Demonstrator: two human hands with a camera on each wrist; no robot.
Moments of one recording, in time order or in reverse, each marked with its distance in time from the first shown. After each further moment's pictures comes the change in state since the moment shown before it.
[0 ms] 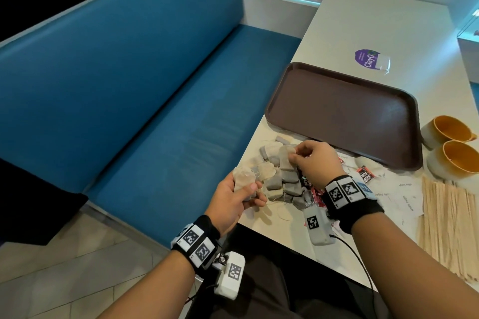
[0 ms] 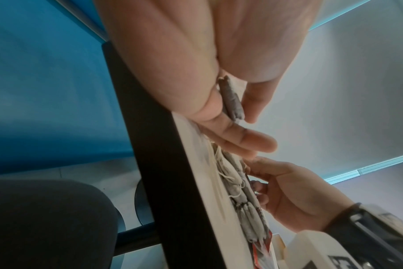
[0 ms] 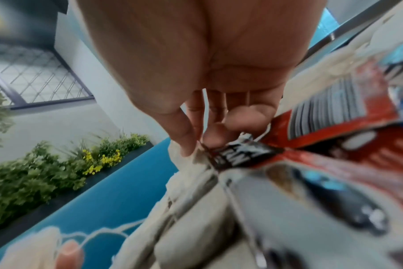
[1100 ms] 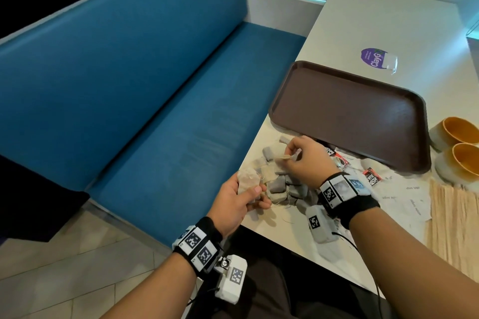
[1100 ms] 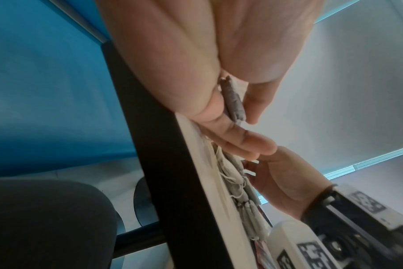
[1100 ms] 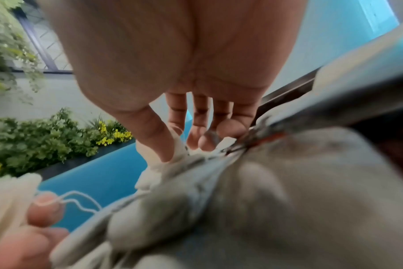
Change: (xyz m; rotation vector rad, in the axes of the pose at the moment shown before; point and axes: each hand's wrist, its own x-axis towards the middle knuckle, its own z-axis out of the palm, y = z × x) left_hand 0.003 -0.003 -0.002 -0.038 -0.033 -0.006; right_hand 0.005 -0.016 0.011 -0.129 -0.098 -0.199
